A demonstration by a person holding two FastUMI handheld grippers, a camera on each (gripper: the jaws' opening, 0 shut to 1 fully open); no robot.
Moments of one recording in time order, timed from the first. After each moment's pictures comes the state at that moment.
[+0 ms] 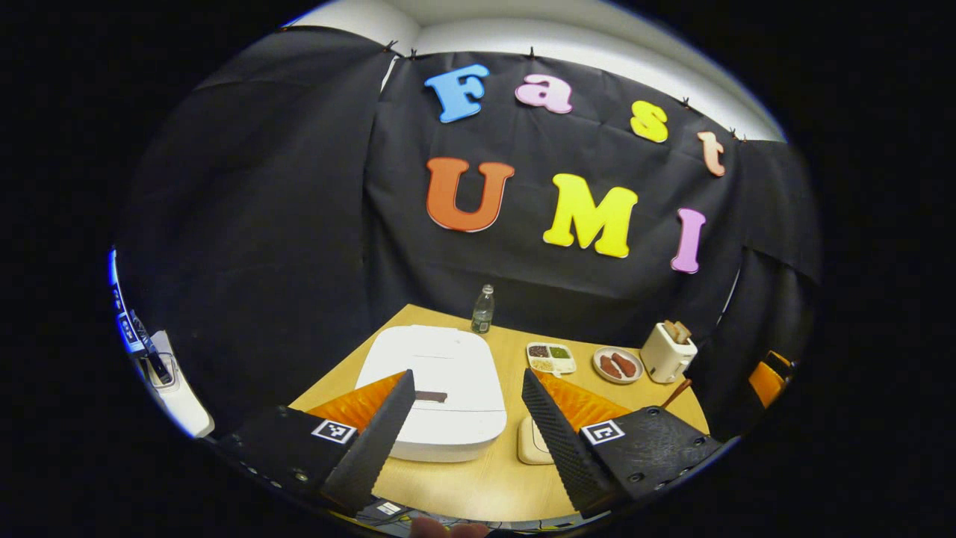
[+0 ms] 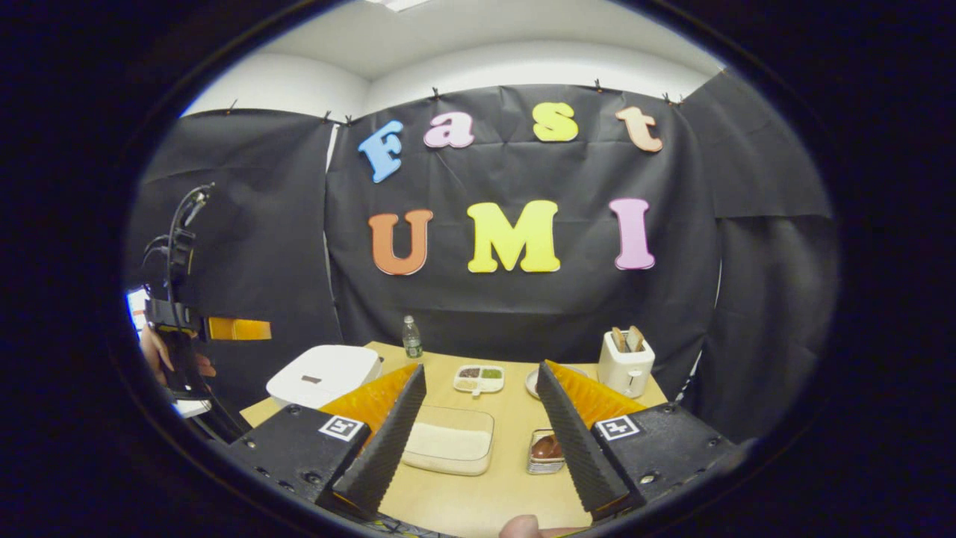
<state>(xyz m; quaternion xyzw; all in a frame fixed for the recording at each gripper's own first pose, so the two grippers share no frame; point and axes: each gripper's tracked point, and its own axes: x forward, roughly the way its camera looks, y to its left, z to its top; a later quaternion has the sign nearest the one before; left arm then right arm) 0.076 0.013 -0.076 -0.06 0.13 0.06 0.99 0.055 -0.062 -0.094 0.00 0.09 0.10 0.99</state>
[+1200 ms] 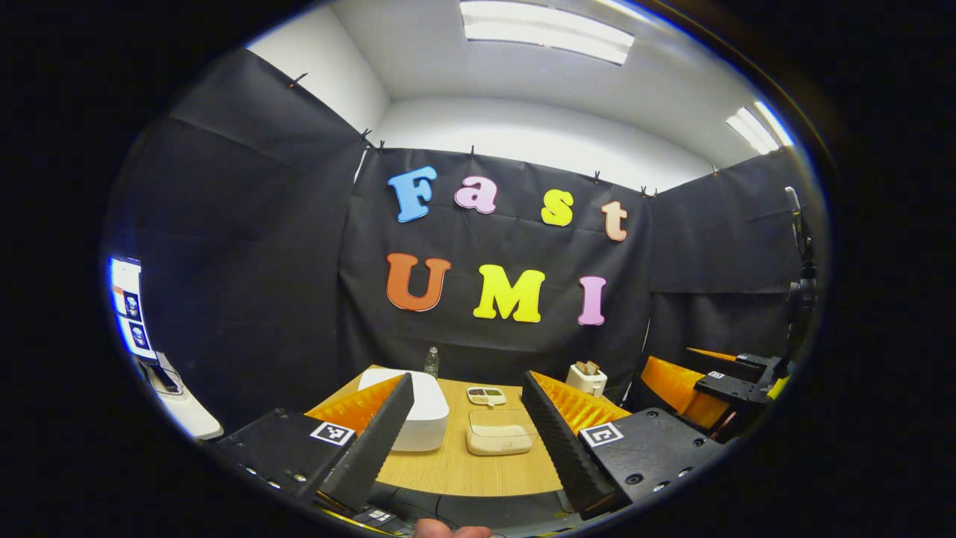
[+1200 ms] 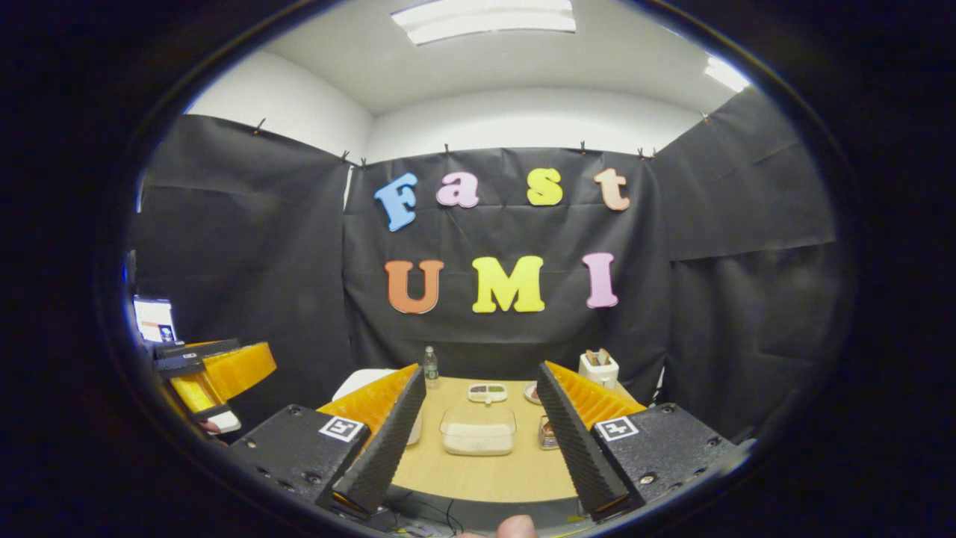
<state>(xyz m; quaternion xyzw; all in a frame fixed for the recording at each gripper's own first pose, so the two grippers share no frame) -0.134 -0.041 0.002 -0.04 -0.03 -0.02 1.00 -0.153 0.001 -0.021 0.00 0.01 0.04 1.00</state>
